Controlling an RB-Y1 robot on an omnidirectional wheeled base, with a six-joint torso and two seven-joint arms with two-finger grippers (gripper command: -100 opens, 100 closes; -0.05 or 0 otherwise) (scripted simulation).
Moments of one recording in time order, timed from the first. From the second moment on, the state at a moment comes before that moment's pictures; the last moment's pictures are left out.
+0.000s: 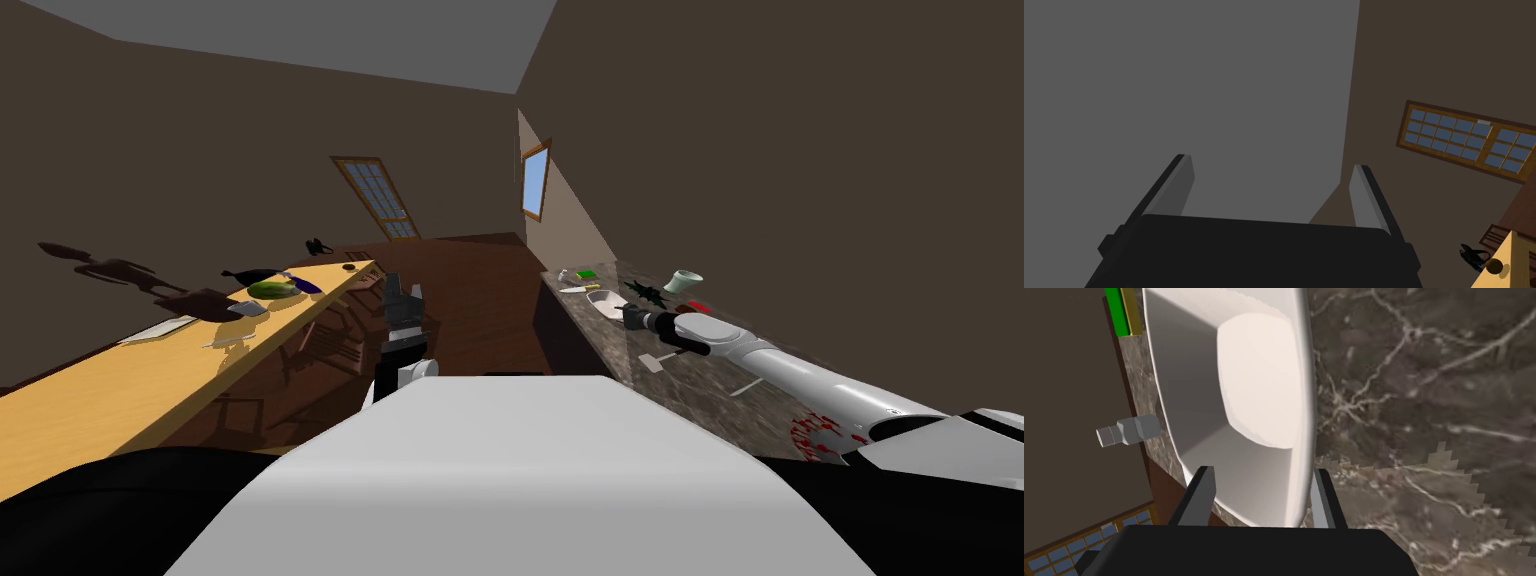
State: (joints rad) left arm 0.54 0.00 0.07 -2.27 0.09 -0.40 -0.12; right arm -0.02 -1.26 0.39 -1.21 1.15 -0.41 0.82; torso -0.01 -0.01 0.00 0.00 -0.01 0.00
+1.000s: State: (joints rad) left arm 0.54 0.00 0.07 -2.27 0.09 -0.40 -0.12; right arm 0.11 -1.28 0.30 -1.28 1.16 -0.37 0.78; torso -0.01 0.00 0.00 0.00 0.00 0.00
